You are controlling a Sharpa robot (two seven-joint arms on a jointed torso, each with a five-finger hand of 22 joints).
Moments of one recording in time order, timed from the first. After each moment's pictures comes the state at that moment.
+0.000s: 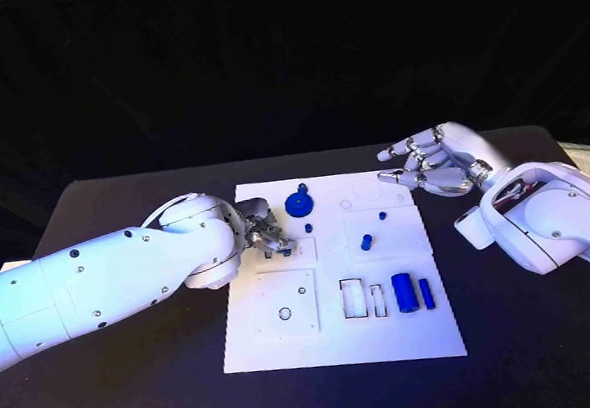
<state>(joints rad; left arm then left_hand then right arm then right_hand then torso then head) 1.23 -0.75 -0.05 1.58 -1.20 -0.04 -0.62 1.22 -0.07 0.49 0.19 0.05 0.94 0.05 0.55 0.70 1.32 -0.03 1.15 1.11 1.47 -0.08 1.57 1.31 0.05 1.47 0.03 1.48 1.31 1.07 -0.97 0.13 1.71 -1.01 -0.52 0.04 1.41 -0.03 0.01 0.17 0.22 1.00 0.13 0.07 0.10 1.23 0.05 0.62 0.91 1.46 -0.03 1.30 1.21 0.07 1.35 0.09 1.38 1.23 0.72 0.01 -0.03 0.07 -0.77</state>
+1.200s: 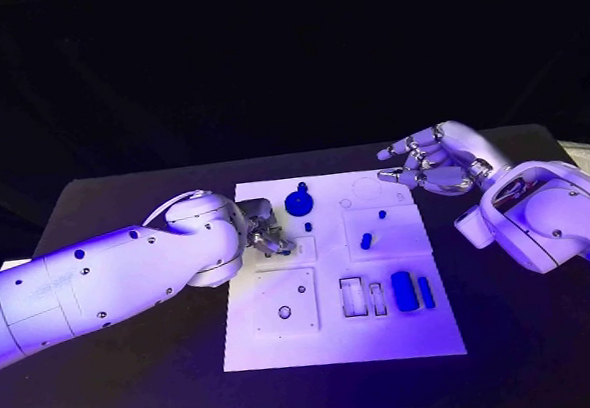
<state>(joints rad) 1.23 -0.74 -0.05 1.58 -1.27 0.02 -0.65 1.22 -0.07 0.50 0.19 0.04 0.94 0.05 0.55 0.70 1.32 -0.02 1.15 1.11 1.47 -0.08 1.57 1.31 0.05 1.47 0.03 1.48 1.31 1.07 -0.98 0.13 1.72 -1.01 -0.52 0.04 1.41 -0.03 0.01 0.17 0.22 1.00 0.13 0.07 0.10 1.23 0.05 0.62 0.91 1.46 -0.03 1.30 1.21 0.07 1.35 0.09 1.38 1.23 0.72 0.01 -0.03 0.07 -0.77</state>
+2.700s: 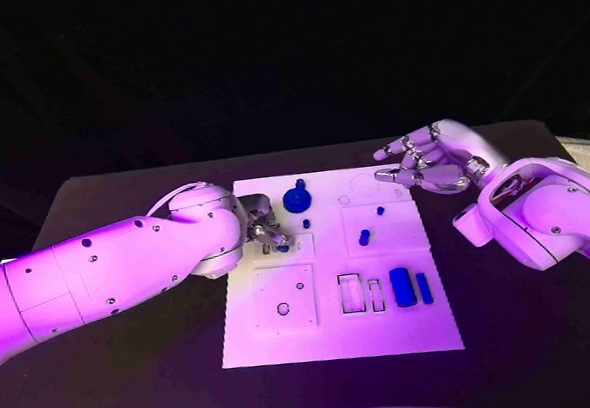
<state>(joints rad) 1.23 -0.70 -0.05 1.52 -1.24 0.06 -0.65 1.02 -0.12 0.59 0.11 0.06 0.99 0.02 0.58 0.74 1.35 -0.04 1.18 1.14 1.47 -0.09 1.57 1.31 0.05 1.47 0.03 1.49 1.31 1.07 -0.98 0.13 1.73 -1.01 -0.50 0.03 1.41 -0.03 0.00 0.17 0.20 1.00 0.14 0.07 0.10 1.23 0.05 0.61 0.89 1.46 -0.03 1.30 1.21 0.07 1.34 0.09 1.37 1.22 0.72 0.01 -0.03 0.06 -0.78</state>
